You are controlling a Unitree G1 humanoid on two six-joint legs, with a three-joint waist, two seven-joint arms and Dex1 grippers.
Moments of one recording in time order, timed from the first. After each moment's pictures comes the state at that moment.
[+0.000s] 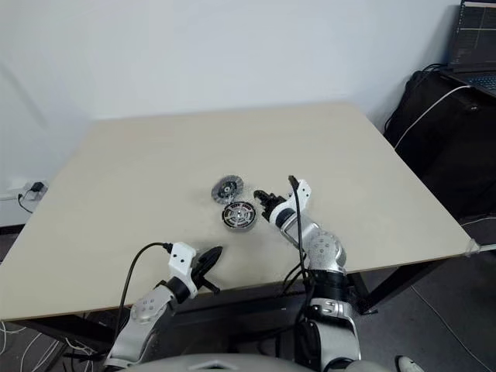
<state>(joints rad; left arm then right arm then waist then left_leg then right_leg) 0.22 0.16 -0.17 0.04 -0.12 -0.03 -0.46 -0.41 0.11 -0.30 0.18 0.85 0.82 -0.15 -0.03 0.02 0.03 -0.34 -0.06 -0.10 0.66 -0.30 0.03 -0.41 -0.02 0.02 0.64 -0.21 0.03</state>
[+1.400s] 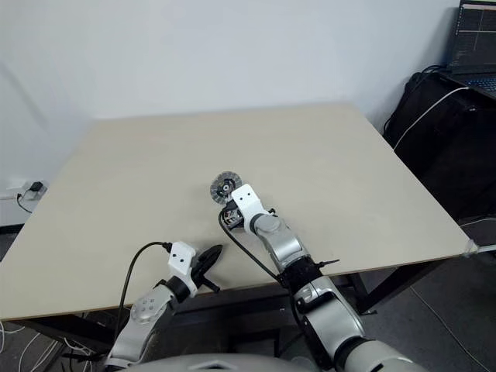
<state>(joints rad) 0.22 0.16 -0.17 0.04 -0.12 -0.06 -0.46 -0.55 0.01 0.32 0.50 0.00 0.50 0.23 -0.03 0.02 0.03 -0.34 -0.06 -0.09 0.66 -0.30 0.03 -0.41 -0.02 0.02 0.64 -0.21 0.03</state>
